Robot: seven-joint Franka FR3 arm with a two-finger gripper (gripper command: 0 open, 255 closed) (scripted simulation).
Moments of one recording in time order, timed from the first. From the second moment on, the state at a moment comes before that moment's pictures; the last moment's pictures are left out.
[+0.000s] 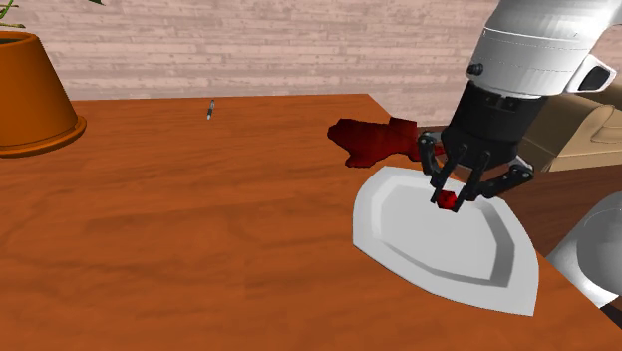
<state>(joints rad) -0.01 -0.83 0.61 -2.27 0.44 1.54 1.75</state>
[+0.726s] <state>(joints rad) 0.00 -0.85 0.65 -2.38 0.47 1.63 1.74</state>
